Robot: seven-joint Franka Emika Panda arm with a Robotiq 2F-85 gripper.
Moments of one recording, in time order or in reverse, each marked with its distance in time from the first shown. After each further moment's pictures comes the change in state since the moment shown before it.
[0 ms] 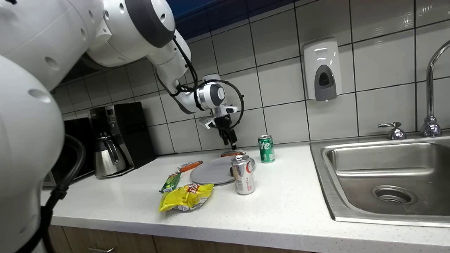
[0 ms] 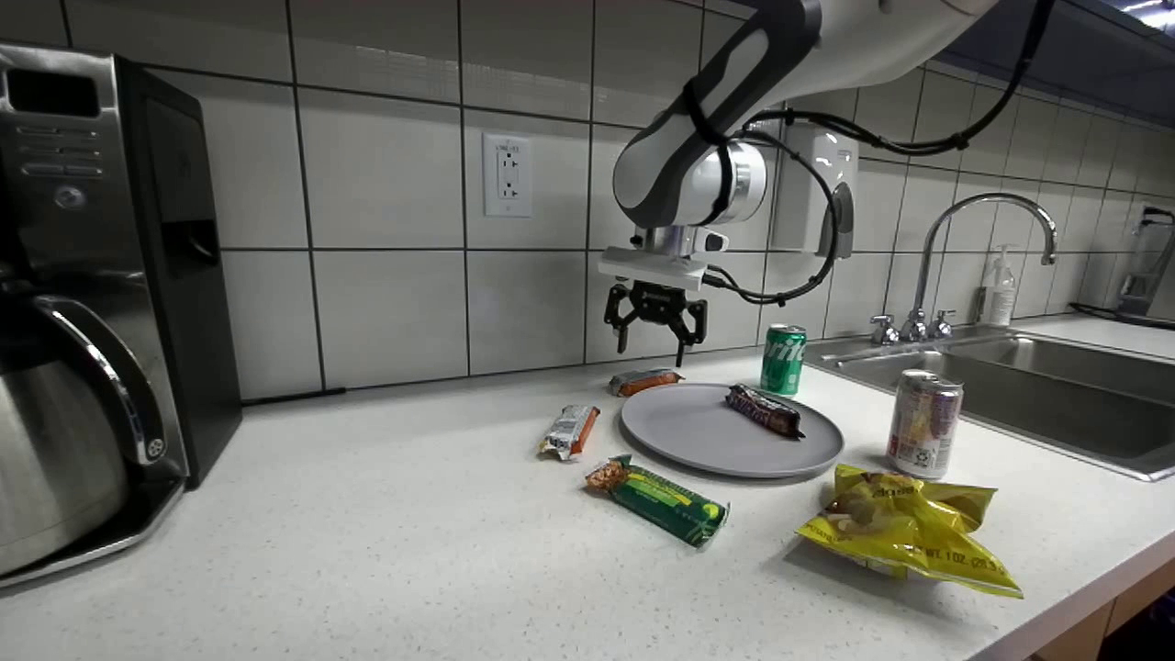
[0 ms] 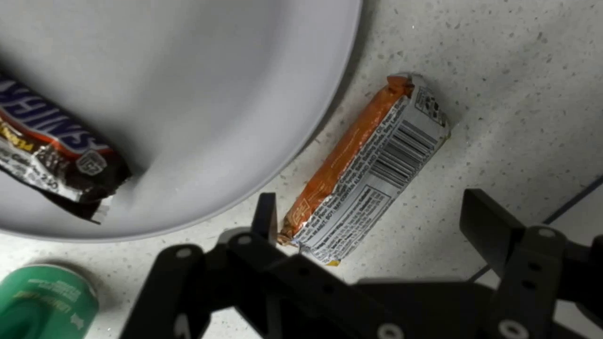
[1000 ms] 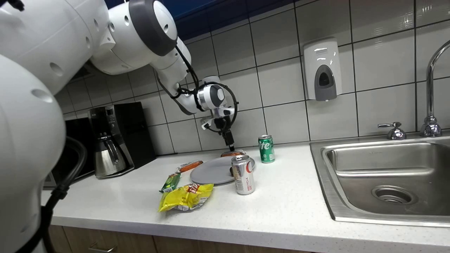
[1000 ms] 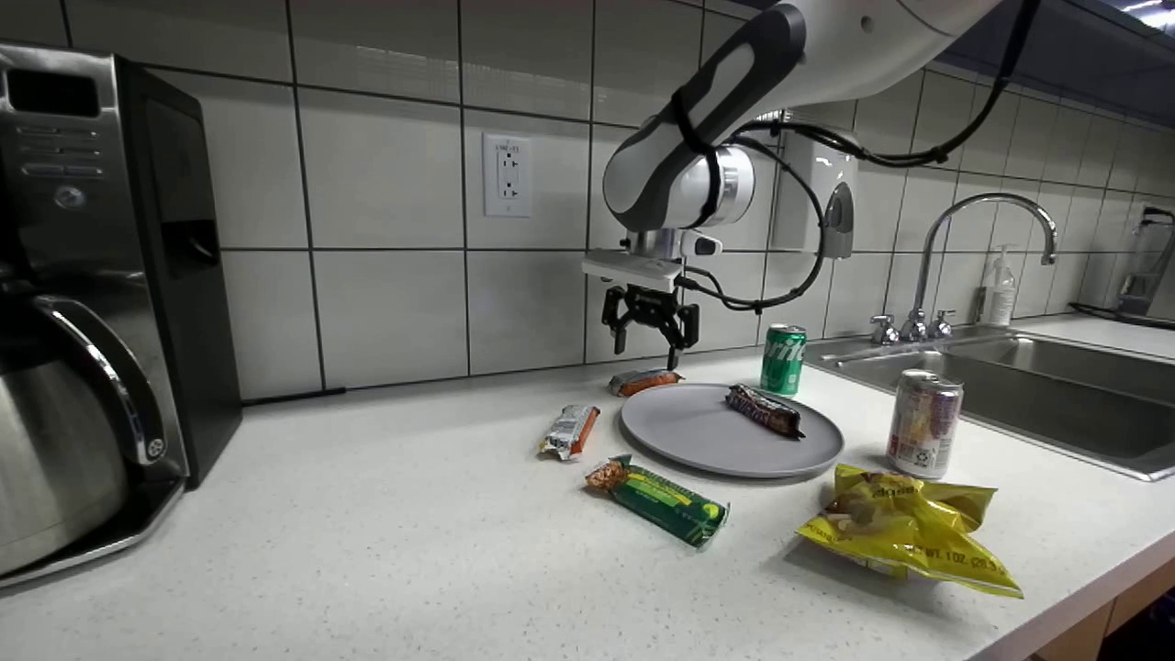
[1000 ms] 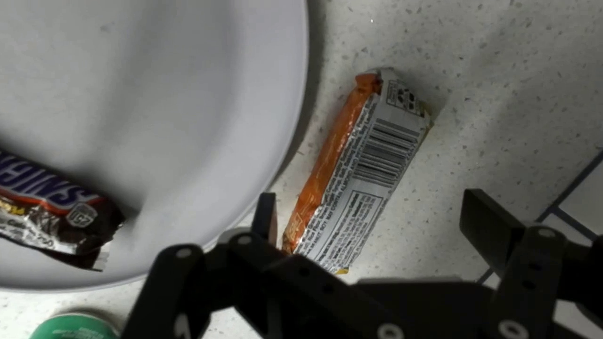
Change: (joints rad) arm 0.013 0.052 -0.013 0.083 -0.001 -0.052 0.205
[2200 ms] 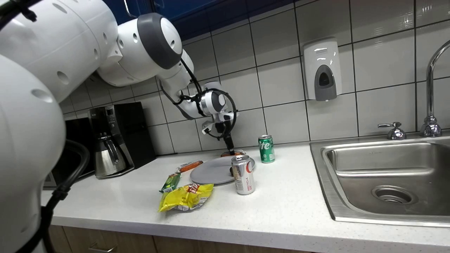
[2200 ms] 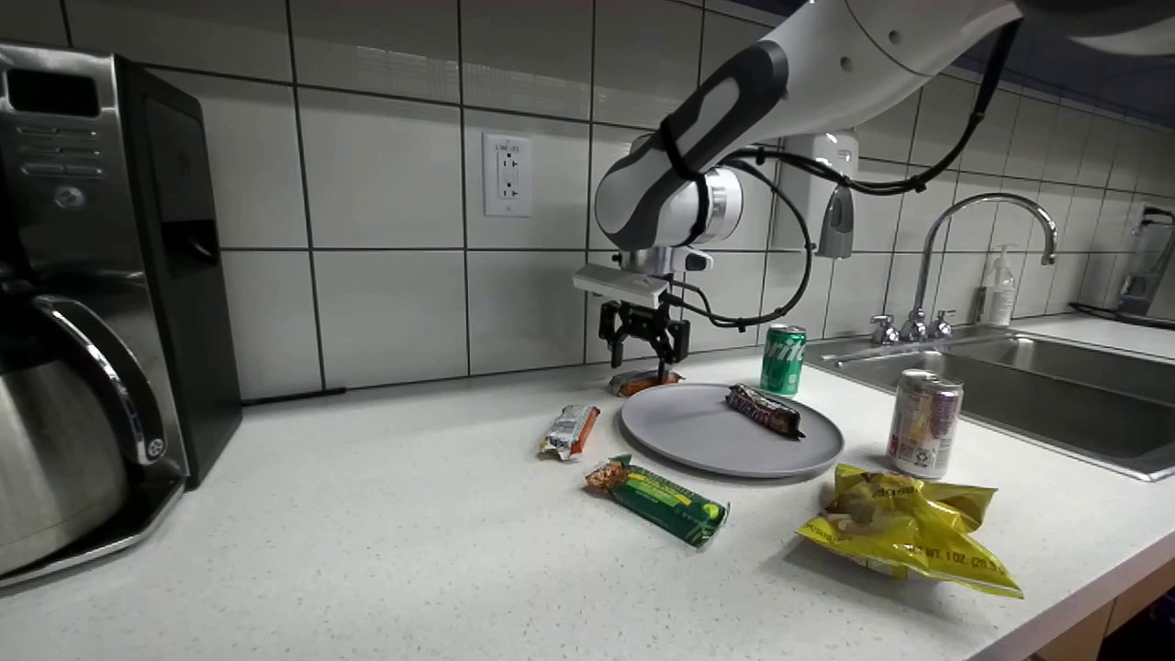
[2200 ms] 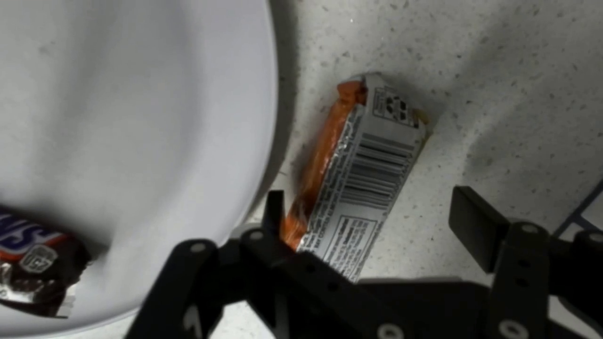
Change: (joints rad) arm 0.000 0.083 0.000 0.092 0.000 -0.017 0.068
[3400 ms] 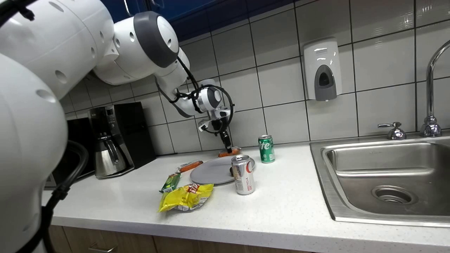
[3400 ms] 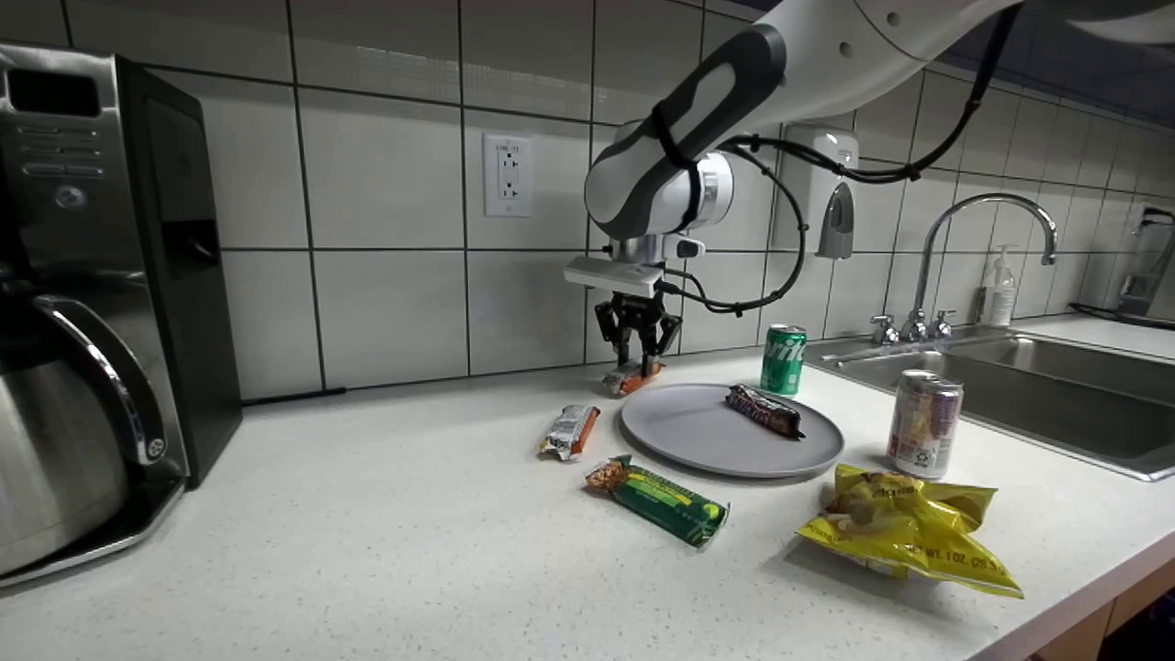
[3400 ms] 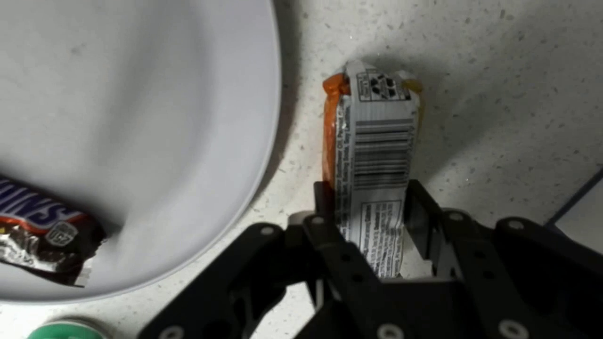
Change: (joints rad) arm 0.023 -0.016 -0.001 0.016 -0.056 -0.050 0.004
